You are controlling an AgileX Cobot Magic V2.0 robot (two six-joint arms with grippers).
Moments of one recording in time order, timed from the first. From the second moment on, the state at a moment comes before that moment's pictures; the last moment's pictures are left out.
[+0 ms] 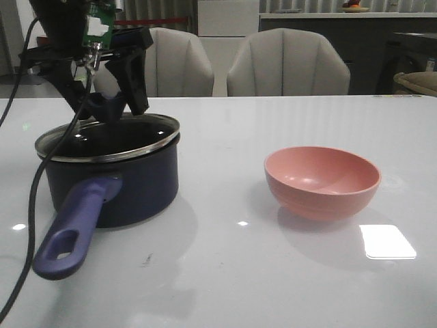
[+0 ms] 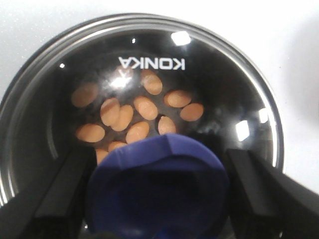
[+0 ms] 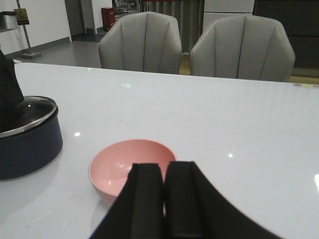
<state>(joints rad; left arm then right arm) -0.35 1.94 -1.71 -0.20 1.13 -0.02 0.28 0.16 -0.13 0.22 0.09 -0.14</state>
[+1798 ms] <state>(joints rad) -0.35 1.20 -1.28 -0.09 0.93 0.05 0.28 0.16 -0.13 0.22 0.09 -0.14</state>
